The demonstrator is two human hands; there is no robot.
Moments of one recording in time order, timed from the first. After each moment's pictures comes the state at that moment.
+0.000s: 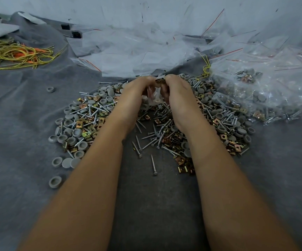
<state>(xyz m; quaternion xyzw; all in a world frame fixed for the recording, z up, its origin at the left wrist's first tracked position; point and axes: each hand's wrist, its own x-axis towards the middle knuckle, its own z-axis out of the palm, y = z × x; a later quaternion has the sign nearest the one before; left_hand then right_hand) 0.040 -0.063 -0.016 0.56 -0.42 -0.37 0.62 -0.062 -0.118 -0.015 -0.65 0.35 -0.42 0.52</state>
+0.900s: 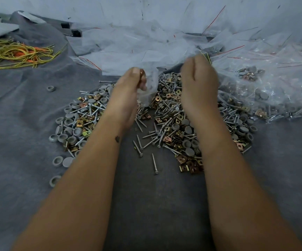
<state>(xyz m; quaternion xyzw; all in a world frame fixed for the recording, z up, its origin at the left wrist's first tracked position) 0.048 -0.061 -0.022 0.48 -0.40 -0.36 0.69 -0.078 -0.112 0.008 -0.74 0.40 -0.50 0.19</state>
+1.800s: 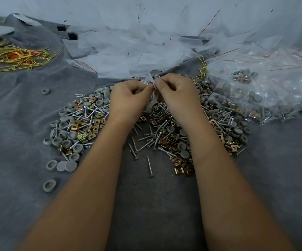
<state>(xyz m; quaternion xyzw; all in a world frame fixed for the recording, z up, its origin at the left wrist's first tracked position) 0.037 -0.062 -0.024 0.63 -0.44 -0.19 0.62 -0.076 -0.118 -0.009 -0.76 0.36 -0.42 0.34</state>
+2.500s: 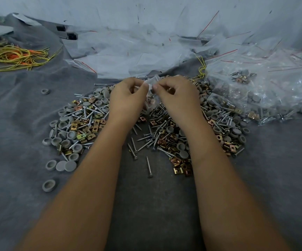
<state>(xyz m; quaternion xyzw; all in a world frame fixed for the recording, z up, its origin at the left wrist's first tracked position) 0.041 -0.065 -0.026 0.64 -0.42 -0.20 0.61 -0.080 -0.120 -0.012 -0.80 0.35 -0.43 0.23</state>
